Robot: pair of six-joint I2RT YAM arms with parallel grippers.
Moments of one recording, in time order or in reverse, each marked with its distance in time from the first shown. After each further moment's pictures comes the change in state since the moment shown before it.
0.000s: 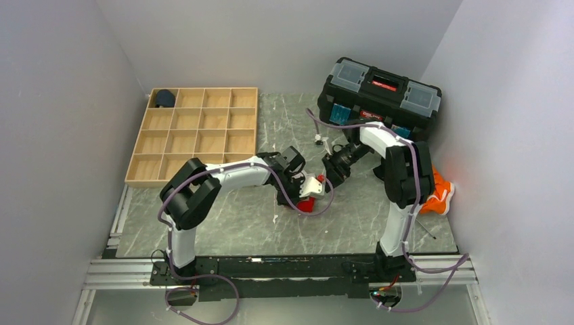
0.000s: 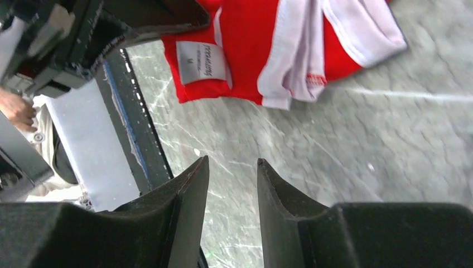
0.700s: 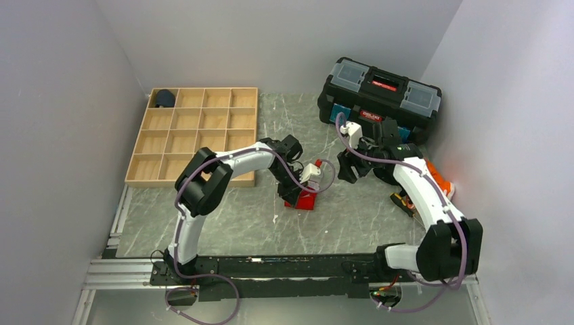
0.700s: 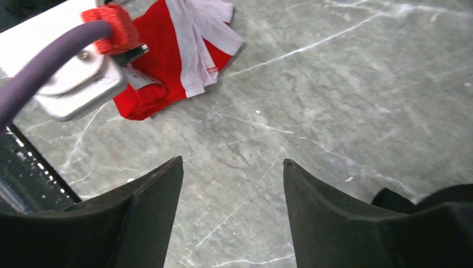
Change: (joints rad) left arm 0.097 0.163 0.201 -0.203 0.221 -0.055; right arm -0.077 -0.649 -0.354 0.484 0.278 0.318
